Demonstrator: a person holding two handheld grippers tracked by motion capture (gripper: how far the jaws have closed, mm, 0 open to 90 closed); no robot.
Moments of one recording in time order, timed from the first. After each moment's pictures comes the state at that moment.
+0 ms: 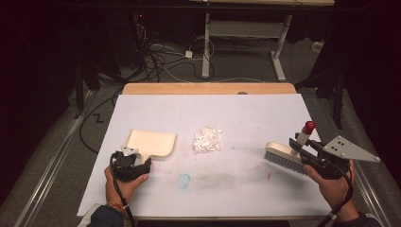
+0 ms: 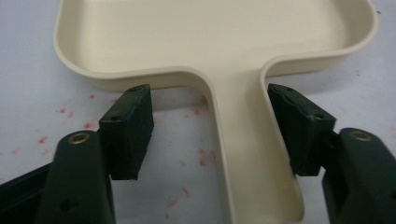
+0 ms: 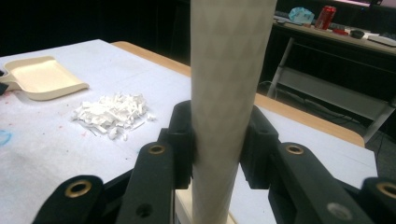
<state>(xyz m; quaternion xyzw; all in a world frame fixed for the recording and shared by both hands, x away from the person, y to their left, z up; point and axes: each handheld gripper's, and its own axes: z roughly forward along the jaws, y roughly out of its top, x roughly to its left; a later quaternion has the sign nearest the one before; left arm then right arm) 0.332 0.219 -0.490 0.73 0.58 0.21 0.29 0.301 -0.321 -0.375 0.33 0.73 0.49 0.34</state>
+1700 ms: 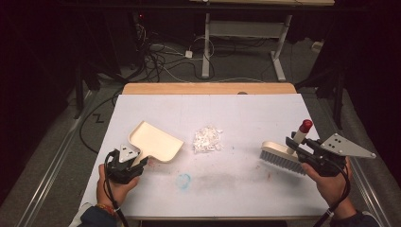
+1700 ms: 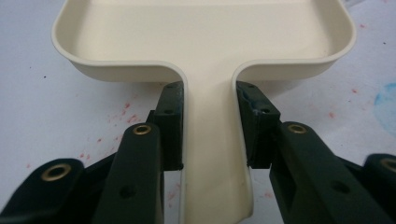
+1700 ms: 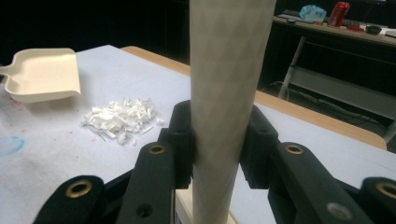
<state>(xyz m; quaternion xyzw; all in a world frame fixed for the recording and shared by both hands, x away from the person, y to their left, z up) 0.306 0.222 -0.454 0.80 0.45 0.23 0.32 0.309 -0.318 -0.379 0.33 0.73 0.51 0.32</state>
